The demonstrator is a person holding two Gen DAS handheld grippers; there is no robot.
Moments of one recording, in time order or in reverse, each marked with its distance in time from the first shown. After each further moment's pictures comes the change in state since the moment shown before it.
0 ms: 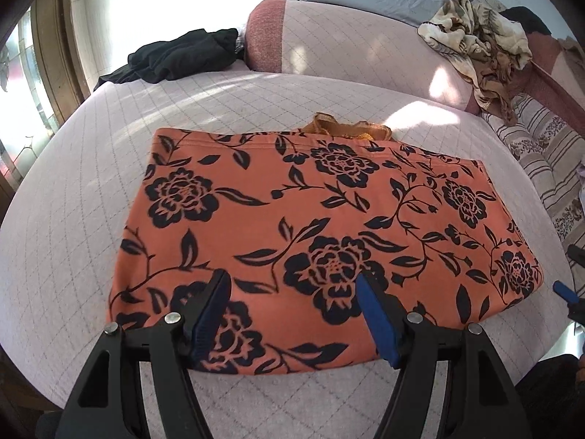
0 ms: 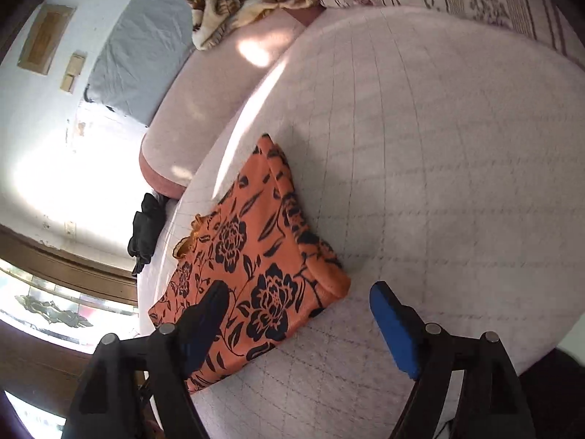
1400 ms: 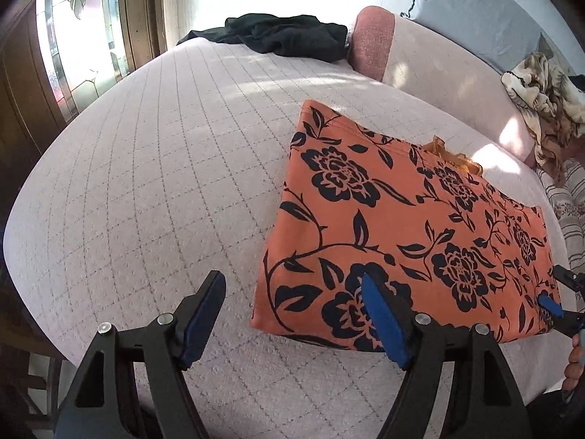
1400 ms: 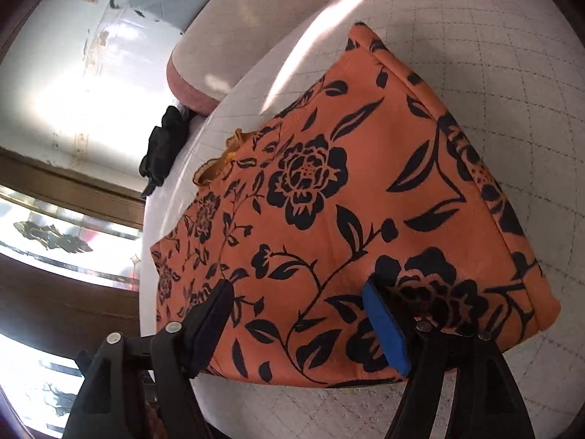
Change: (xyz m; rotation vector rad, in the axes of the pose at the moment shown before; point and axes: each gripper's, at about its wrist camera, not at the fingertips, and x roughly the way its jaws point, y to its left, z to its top) left arm -0.032 0.113 -0.030 -0.258 -0.018 0.125; right arm 0.123 0.085 -0.015 -0.177 0.265 0.080
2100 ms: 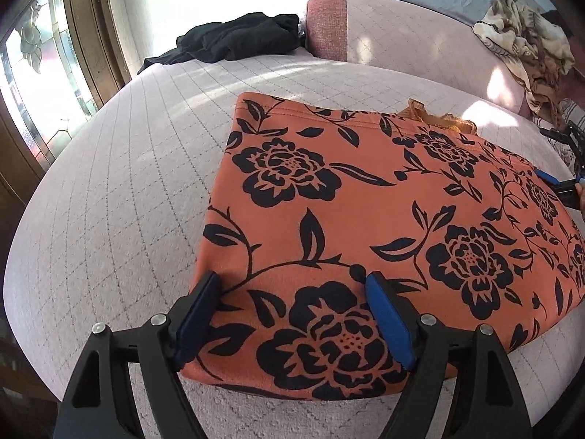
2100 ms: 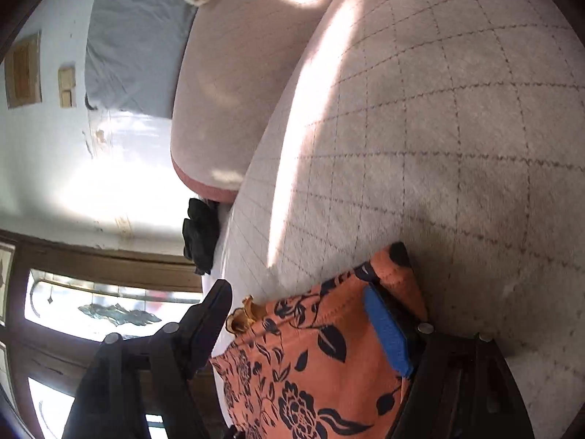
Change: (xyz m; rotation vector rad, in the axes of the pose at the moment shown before) left arm 0.049 -0.050 -0.001 0.199 -0.006 0.038; right arm 0.055 -0.080 0.183 0.213 -0.042 0.296
